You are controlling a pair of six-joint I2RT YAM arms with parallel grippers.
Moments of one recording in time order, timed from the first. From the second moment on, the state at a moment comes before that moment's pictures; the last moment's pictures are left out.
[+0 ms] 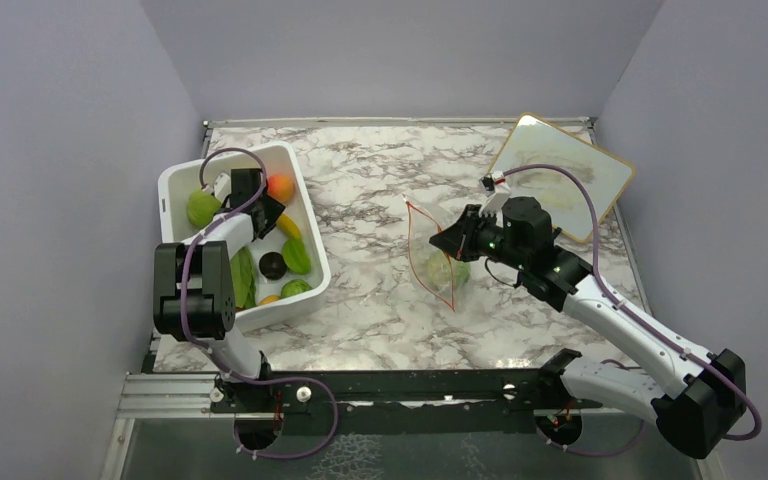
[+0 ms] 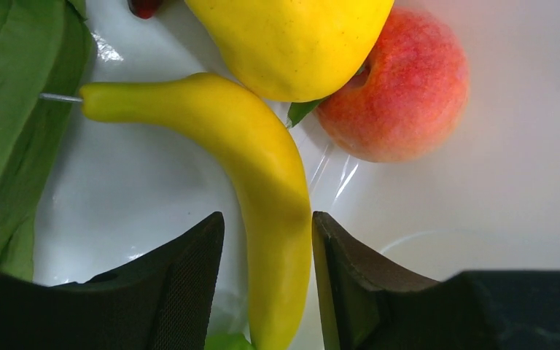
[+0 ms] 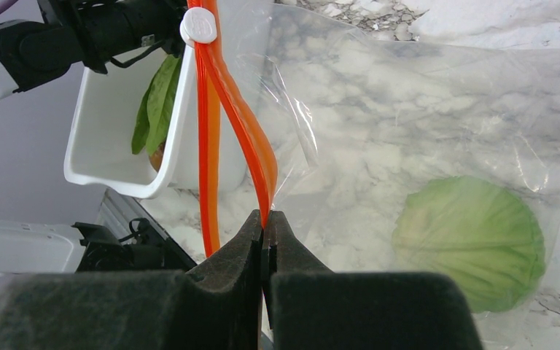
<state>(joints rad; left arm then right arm) 0.04 1.64 0.94 -0.13 -0.14 -0.90 0.63 1.02 0.80 -0.13 -0.20 0.62</state>
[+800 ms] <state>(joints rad) 0.04 1.75 0.97 -0.09 -0.14 -0.88 0.63 1.03 0.80 -0.13 -0.20 0.64</state>
